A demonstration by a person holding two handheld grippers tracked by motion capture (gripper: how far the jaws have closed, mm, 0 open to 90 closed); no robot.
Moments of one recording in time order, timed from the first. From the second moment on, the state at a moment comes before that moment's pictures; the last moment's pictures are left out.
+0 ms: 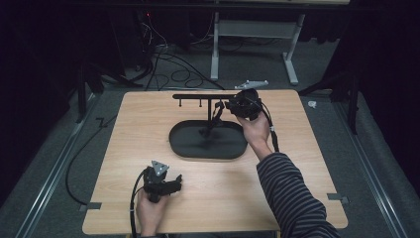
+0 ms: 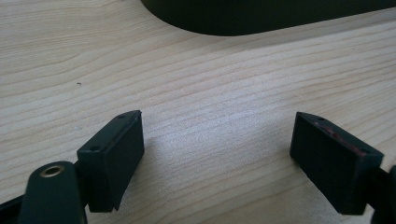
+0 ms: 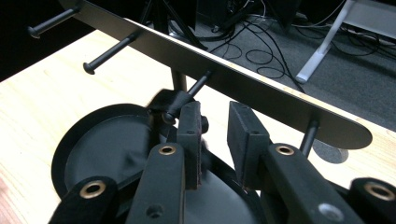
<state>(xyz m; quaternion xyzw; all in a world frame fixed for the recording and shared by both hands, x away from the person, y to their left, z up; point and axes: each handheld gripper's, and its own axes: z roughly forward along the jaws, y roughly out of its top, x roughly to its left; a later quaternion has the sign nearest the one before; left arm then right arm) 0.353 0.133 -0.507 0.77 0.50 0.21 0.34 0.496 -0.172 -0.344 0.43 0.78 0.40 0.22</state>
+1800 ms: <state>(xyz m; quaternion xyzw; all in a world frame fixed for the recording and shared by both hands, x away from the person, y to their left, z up) 0.353 0.133 -0.508 0.77 0.51 0.21 0.34 0.455 -0.241 -0.332 0.44 0.75 0.46 0.21</state>
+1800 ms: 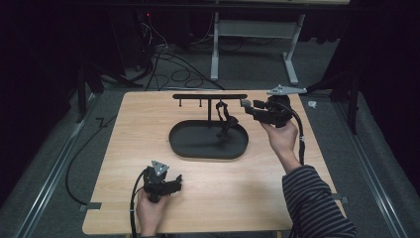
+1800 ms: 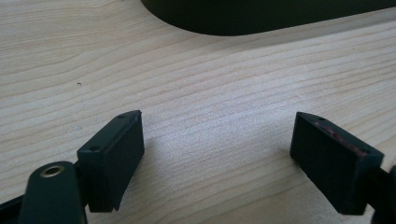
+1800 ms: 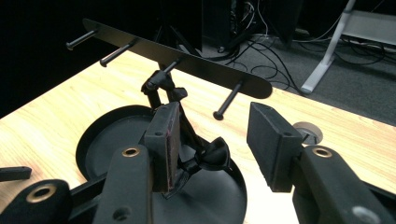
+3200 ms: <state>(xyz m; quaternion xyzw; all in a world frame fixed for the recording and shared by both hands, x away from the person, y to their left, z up) 0.353 0.133 -0.508 0.77 0.51 0.21 0.34 0.416 -0.293 -0.340 0.45 0.73 0.47 0.21</state>
